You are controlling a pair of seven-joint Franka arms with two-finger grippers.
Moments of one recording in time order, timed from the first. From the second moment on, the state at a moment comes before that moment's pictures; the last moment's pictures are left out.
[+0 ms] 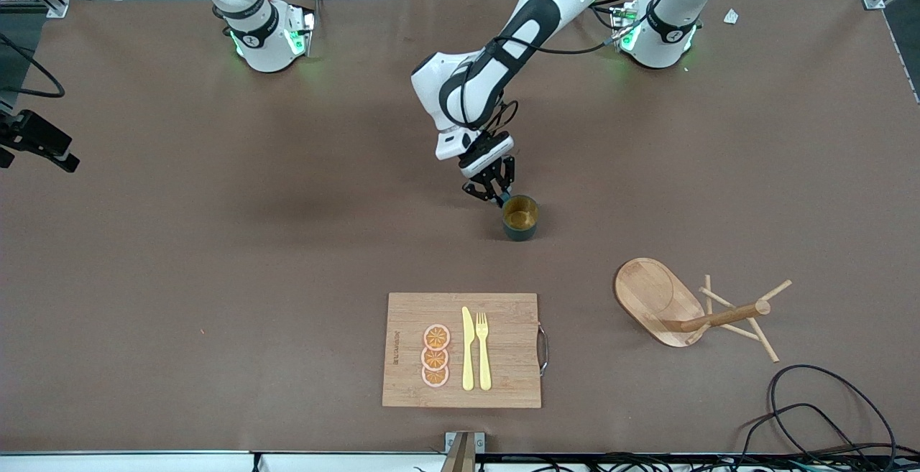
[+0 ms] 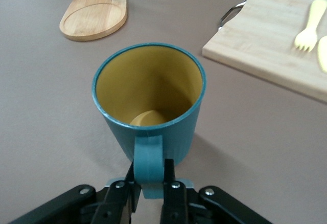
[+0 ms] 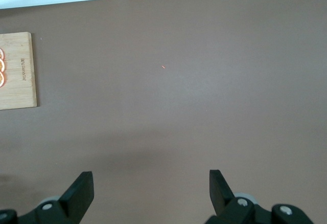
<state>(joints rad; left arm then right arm) -0.84 0.70 -0.22 -1.72 1.06 1.97 -2.27 0.01 -0.02 -0.08 -1.57 0.00 1.69 0.01</state>
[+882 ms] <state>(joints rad) -0.56 0.52 -0.22 -1.40 0.33 1.97 -1.82 0.01 -0.02 -0.08 -1.57 0.00 1.69 0.01</state>
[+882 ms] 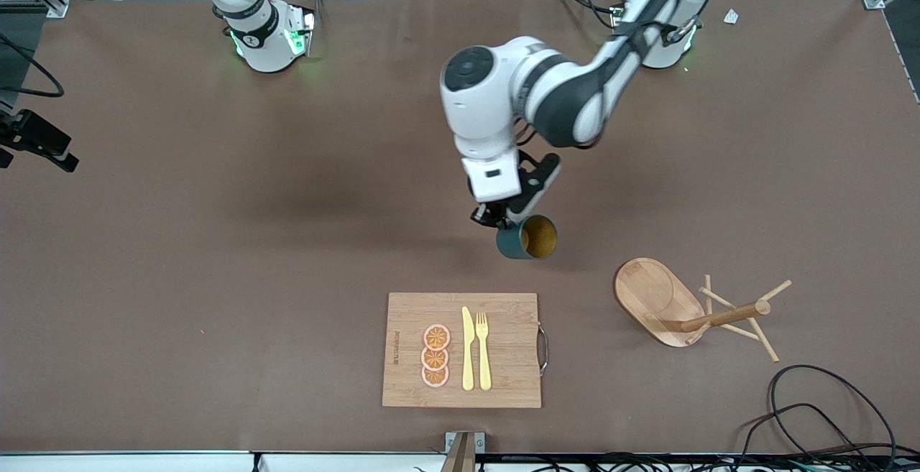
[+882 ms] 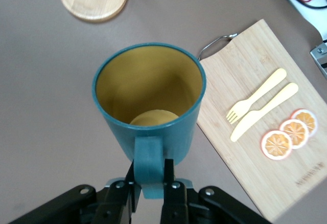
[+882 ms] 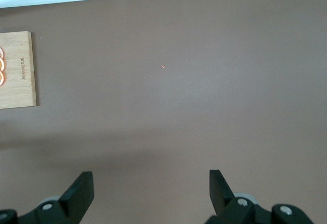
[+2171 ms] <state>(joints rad) 0.11 0.46 -0.21 -1.43 -0.86 1.83 -1.05 0.01 -0.02 -0.08 -1.57 0.01 1.69 0.01</state>
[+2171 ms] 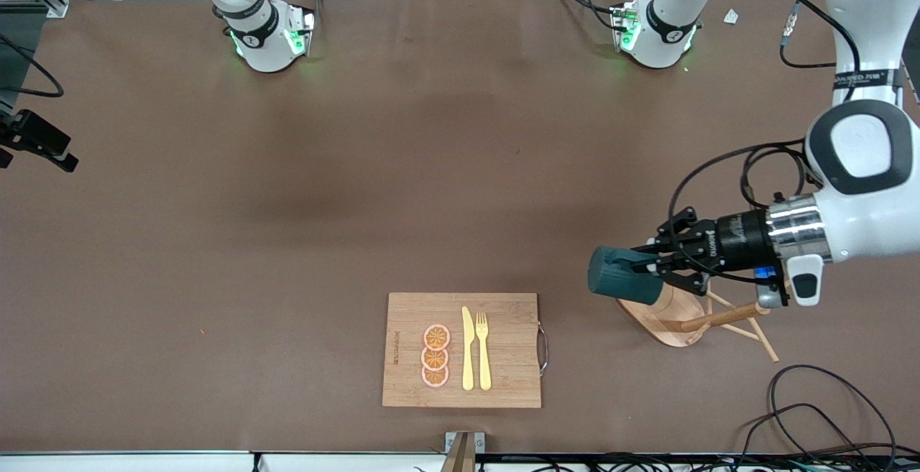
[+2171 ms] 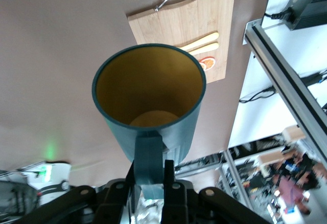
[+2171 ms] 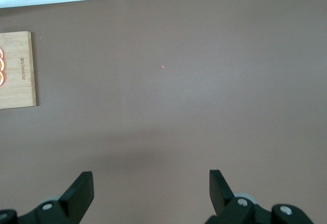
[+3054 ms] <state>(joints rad) 0.27 0.55 -0.22 -1.43 -0.88 1.72 -0.78 0.01 -0.02 -0.08 -1.57 0.01 1.68 0.01</state>
